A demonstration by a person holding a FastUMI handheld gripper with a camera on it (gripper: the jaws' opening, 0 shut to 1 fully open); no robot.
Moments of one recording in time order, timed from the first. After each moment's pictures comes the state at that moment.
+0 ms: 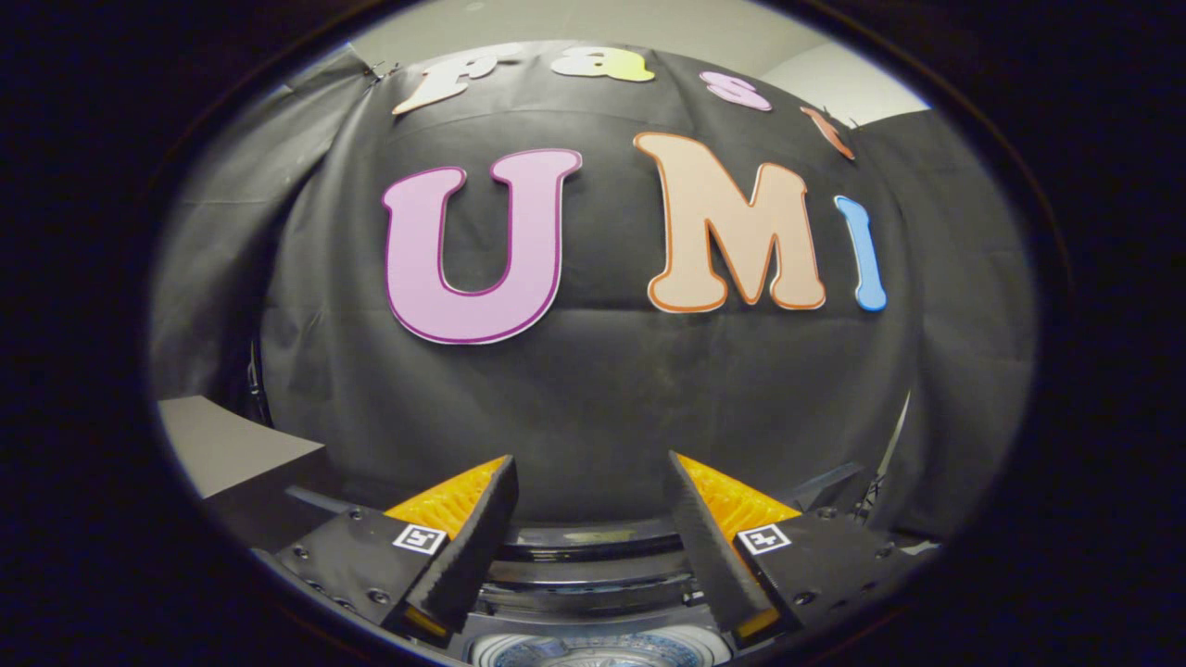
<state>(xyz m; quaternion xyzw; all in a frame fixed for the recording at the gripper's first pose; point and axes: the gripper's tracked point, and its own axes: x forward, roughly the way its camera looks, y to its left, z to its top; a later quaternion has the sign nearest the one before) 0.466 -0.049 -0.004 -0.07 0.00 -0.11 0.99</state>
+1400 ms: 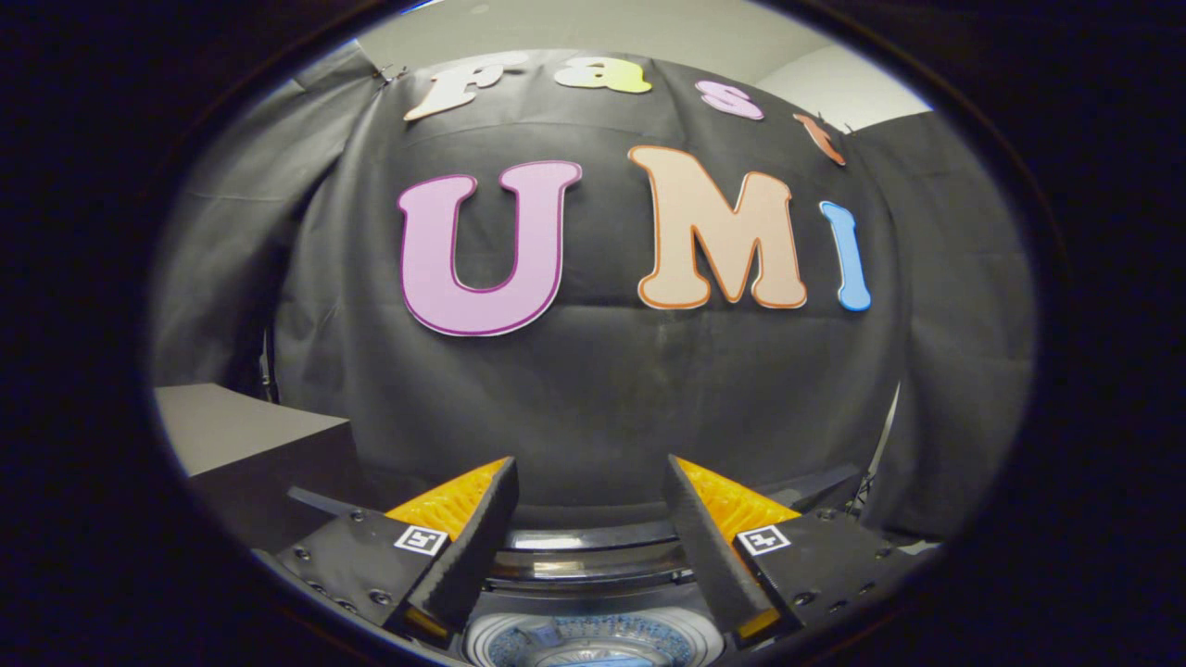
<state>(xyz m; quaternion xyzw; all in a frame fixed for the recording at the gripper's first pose) 0.429 -0.047 -0.014 -0.07 -0.01 -0.11 0.99</state>
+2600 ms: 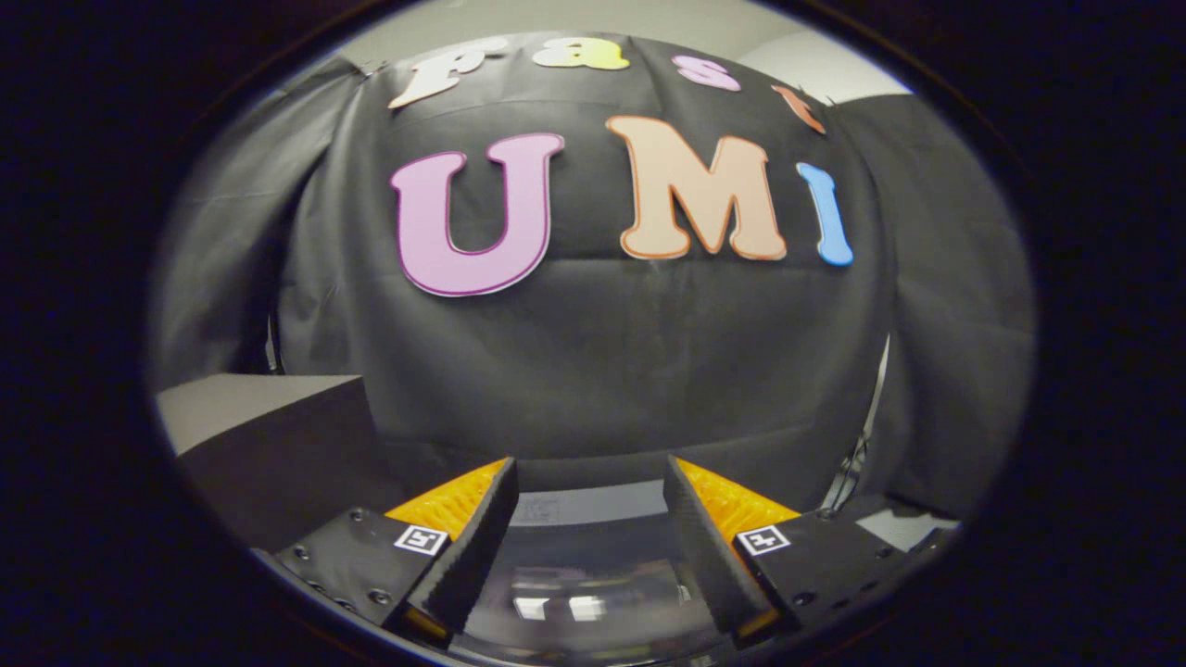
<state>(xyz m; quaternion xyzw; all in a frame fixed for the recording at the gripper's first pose) 0.423 -0.053 -0.033 -0.01 0.04 -0.13 0.99</state>
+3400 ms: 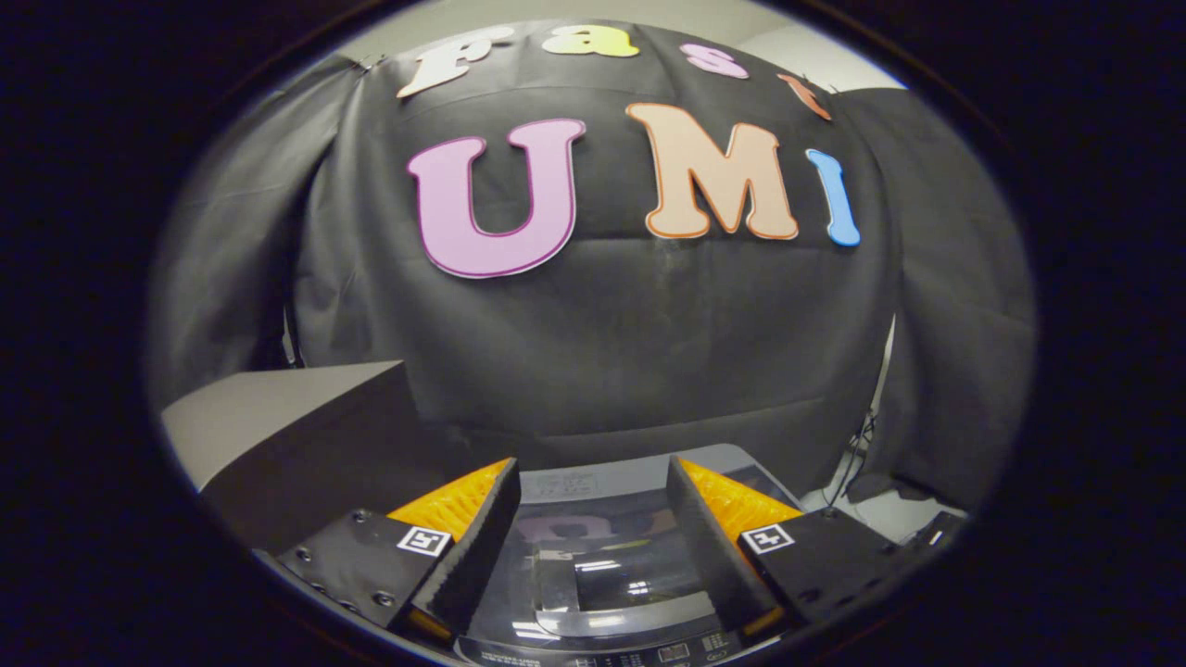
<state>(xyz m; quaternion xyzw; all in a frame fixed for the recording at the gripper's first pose) 0.407 -0.004 -0.050 -0.04 0.08 -0.12 0.99</state>
